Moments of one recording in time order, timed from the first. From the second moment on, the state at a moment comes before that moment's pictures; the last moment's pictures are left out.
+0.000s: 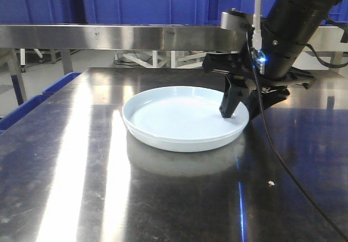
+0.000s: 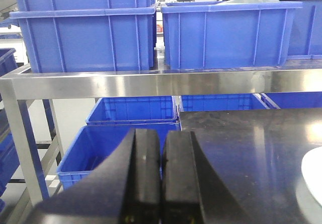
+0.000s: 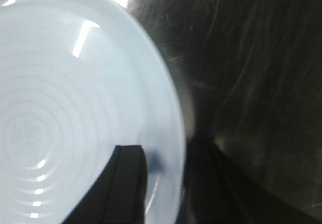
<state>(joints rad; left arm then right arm) -0.10 0.24 -0.22 -0.02 0.04 0.08 0.30 1.83 -1.23 0.30 0.61 0.02</state>
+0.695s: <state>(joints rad) -0.10 0.24 -0.22 -0.02 0.04 0.08 0.18 1.54 -1.02 0.26 0.23 -0.04</state>
